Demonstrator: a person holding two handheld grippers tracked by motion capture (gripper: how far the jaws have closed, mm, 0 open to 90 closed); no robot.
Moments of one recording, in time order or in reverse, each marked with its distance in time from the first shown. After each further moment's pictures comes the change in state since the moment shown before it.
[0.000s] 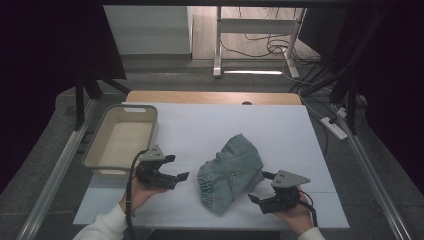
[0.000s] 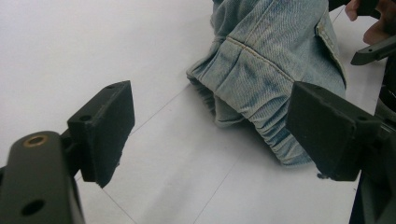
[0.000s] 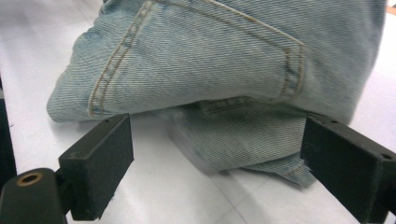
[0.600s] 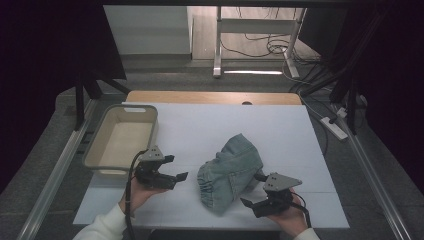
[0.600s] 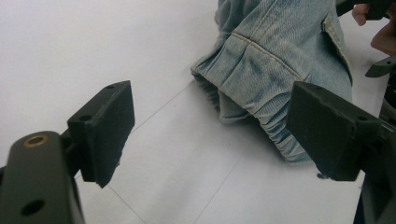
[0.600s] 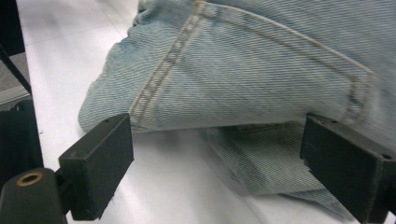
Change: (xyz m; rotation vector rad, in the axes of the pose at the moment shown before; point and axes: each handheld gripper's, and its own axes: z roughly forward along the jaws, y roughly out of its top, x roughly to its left) left arm 0.002 -0.003 0.000 0.009 0.010 -0.006; right arm 0.017 0.008 0.010 -0.002 0.050 -0.040
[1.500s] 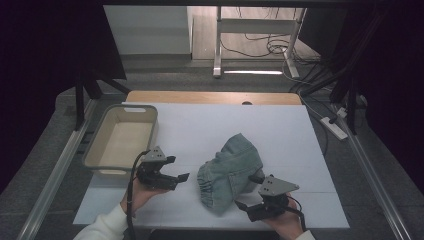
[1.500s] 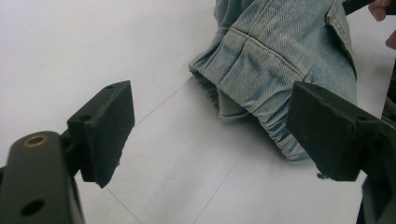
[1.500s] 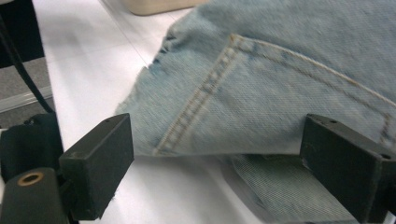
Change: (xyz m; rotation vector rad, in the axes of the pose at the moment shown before) left arm -0.002 0.000 0.004 0.013 0.000 0.010; right arm 0.020 0.012 -0.001 -0.051 0.003 -0.022
